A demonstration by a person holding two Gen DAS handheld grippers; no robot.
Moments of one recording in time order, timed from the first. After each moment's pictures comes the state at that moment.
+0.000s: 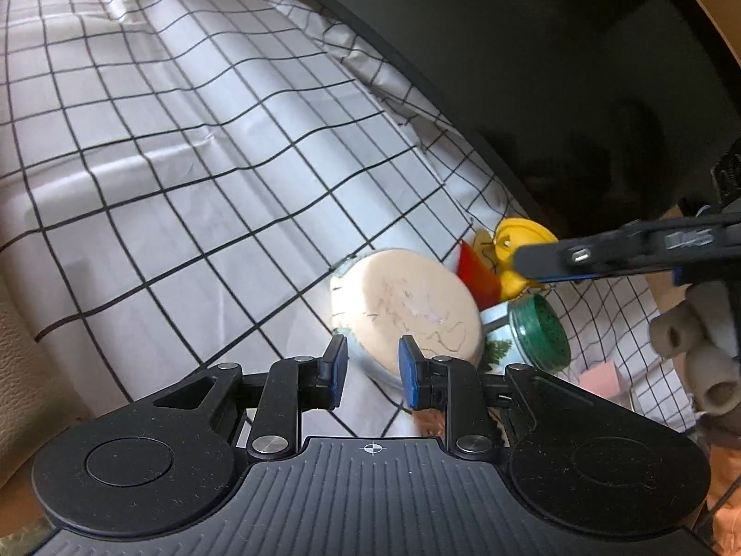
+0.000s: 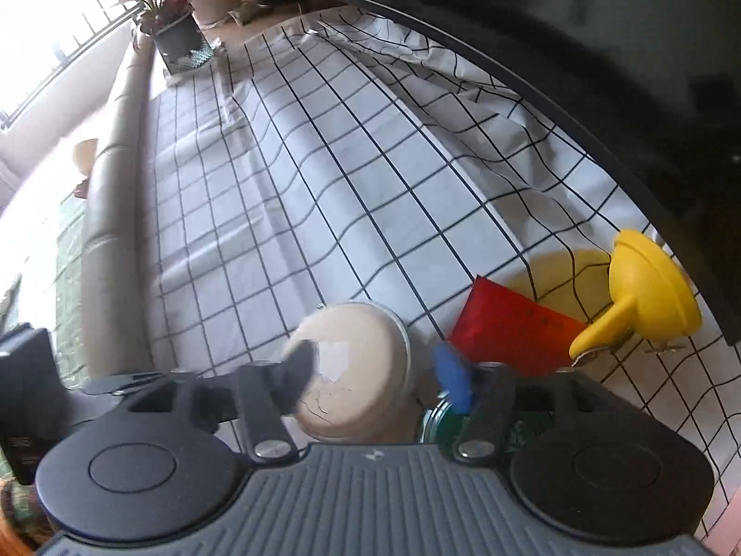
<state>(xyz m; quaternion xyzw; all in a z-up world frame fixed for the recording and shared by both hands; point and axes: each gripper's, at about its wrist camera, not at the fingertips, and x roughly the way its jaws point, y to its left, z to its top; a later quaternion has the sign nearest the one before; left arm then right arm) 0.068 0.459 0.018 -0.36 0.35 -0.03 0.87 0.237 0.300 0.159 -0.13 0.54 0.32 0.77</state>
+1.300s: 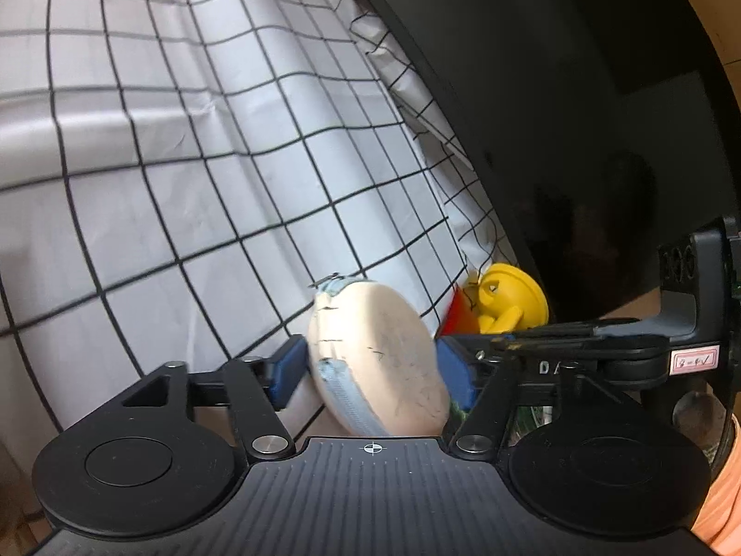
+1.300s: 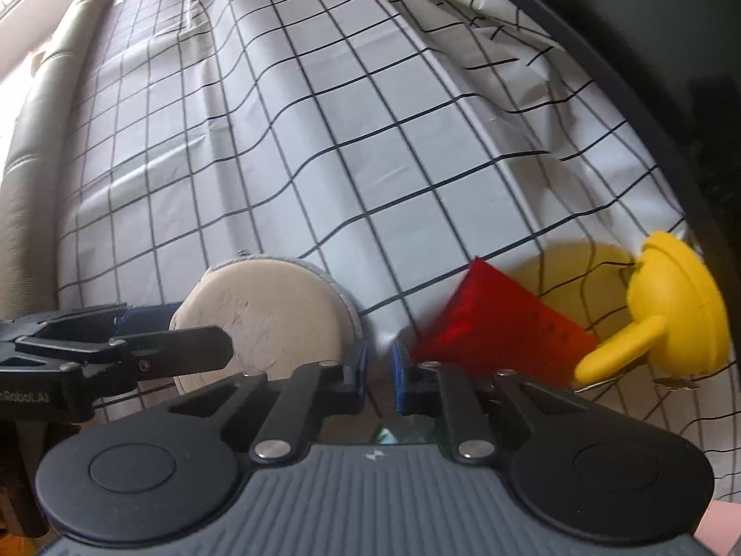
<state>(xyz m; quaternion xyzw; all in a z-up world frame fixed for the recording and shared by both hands) 0.100 0.481 -0.006 -0.46 0.32 -0.05 0.82 0.252 0.332 0.093 -0.23 0.57 0.29 0.73</state>
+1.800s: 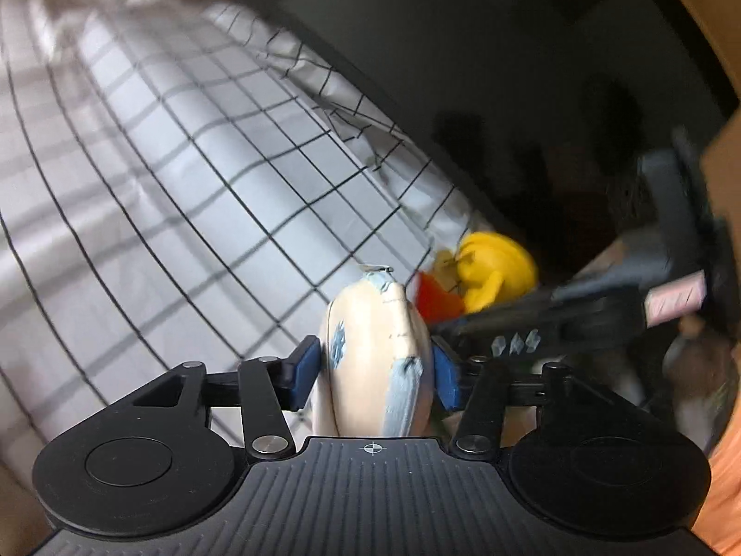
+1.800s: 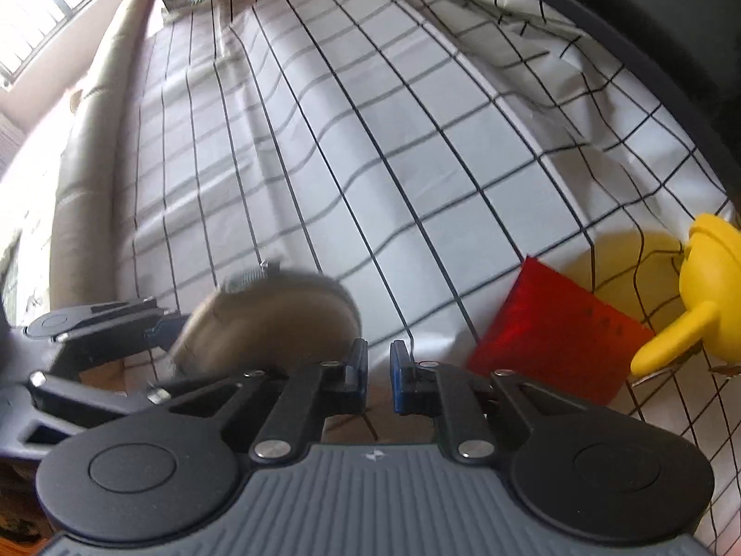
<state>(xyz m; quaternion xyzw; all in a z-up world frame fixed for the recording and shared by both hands) 0.108 0.455 0.044 -0.31 0.35 -0.07 0.88 0.254 0.330 0.100 -0.16 0.59 0.33 0.72</state>
